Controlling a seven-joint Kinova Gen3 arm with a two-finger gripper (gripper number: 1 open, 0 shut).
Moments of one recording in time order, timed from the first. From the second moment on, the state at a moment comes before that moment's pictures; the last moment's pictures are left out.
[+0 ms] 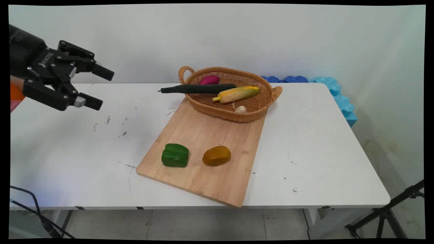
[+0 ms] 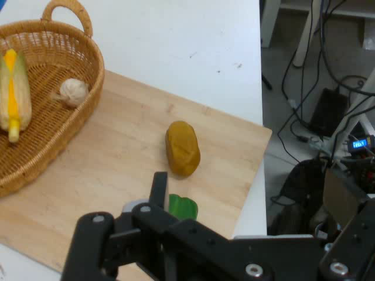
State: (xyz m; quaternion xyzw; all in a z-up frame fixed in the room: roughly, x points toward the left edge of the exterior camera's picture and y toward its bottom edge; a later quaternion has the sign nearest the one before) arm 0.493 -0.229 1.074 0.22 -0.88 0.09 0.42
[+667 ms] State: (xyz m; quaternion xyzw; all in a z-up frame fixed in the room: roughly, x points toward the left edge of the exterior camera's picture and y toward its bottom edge) arm 0.451 -0.270 1.049 0.25 -0.91 0.08 0.33
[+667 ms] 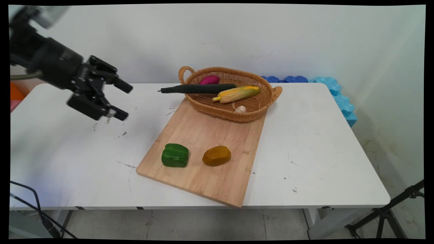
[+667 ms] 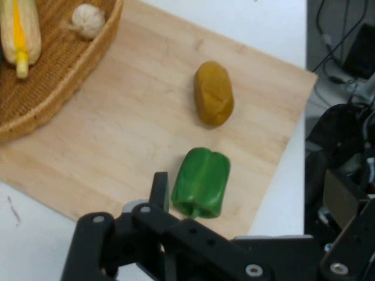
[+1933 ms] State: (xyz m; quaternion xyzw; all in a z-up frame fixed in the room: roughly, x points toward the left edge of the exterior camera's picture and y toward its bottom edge) arm 0.345 -0.361 0.900 0.22 -0.96 0.03 0.18
